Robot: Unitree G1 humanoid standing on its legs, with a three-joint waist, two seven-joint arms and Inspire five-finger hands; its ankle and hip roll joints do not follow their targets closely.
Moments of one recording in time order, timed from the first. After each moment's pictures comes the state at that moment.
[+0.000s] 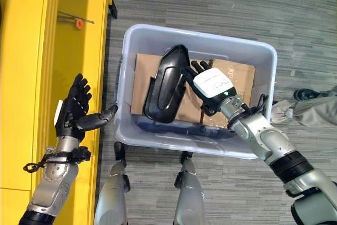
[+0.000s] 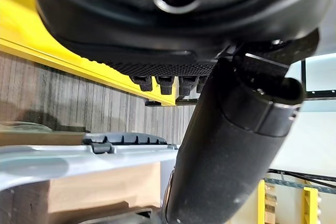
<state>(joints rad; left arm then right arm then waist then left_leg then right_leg) -0.01 0.47 -0.08 -0.09 -0.42 -0.20 0.23 -0.59 -0.99 0.53 0.12 -0.71 -0.11 -0.12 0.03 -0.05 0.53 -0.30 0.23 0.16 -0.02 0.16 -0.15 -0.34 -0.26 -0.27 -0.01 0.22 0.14</state>
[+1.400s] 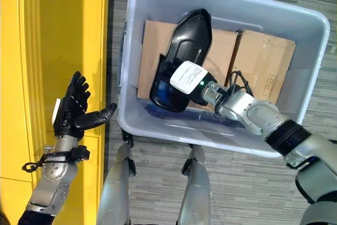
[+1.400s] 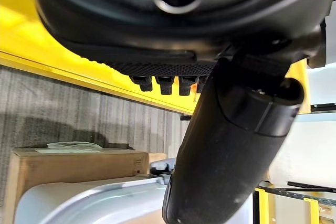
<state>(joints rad) -0.01 0.47 -0.07 -0.11 -0.43 -0.20 0.23 -1.04 -1.04 0.94 0.18 -0.82 -0.16 -0.02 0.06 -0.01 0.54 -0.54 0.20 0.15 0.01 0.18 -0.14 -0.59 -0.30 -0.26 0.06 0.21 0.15</state>
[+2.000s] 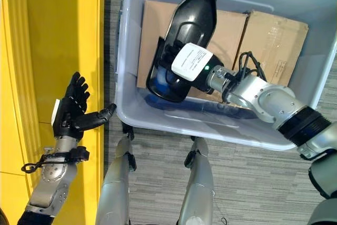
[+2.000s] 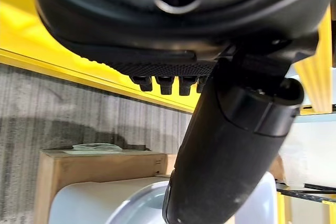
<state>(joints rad) 0.01 0.47 -0.07 -0.11 -0.43 -0.21 0.23 -1.15 -1.11 0.96 0.16 -0.82 -0.19 -0.03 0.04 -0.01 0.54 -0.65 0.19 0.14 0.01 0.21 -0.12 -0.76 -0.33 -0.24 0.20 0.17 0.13</state>
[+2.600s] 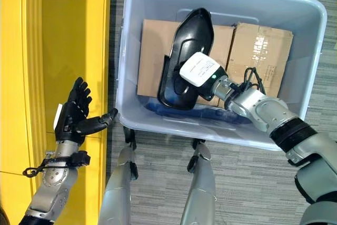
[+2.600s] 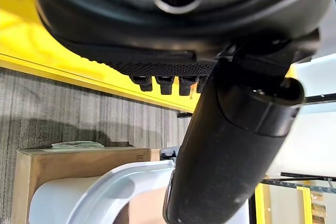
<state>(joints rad) 0.03 0.48 -0.11 -0.11 -0.43 -0.23 0.23 -0.95 -1.00 0.83 0.37 -0.85 -0.21 -0.19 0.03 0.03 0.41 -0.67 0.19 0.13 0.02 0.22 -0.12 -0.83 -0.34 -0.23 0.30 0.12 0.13</state>
